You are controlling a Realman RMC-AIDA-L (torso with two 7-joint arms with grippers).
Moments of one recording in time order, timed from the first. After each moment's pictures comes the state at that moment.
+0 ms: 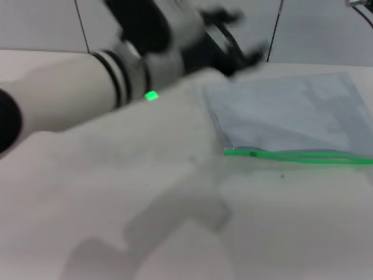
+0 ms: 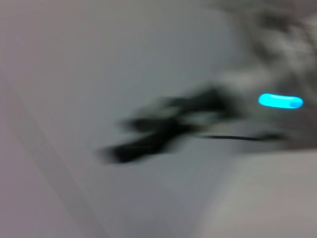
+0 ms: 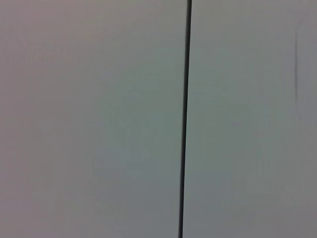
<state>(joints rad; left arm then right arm) -0.35 -2.02 1.88 1.51 -1.15 -0.39 1.14 0.55 2.03 -1.61 -1.05 -0.87 0.01 1.21</state>
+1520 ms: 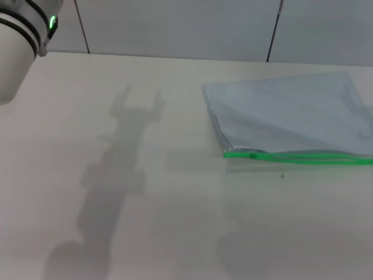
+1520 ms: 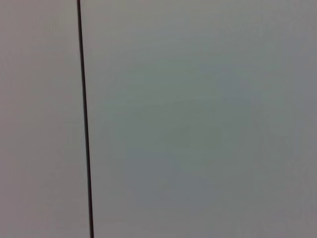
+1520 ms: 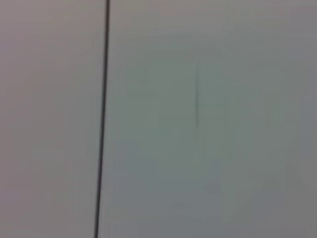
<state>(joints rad) -0.29 -2.03 1.78 1.44 -1.44 0.26 1.13 0.43 2.04 -1.63 -1.25 -1.03 0.19 1.30</state>
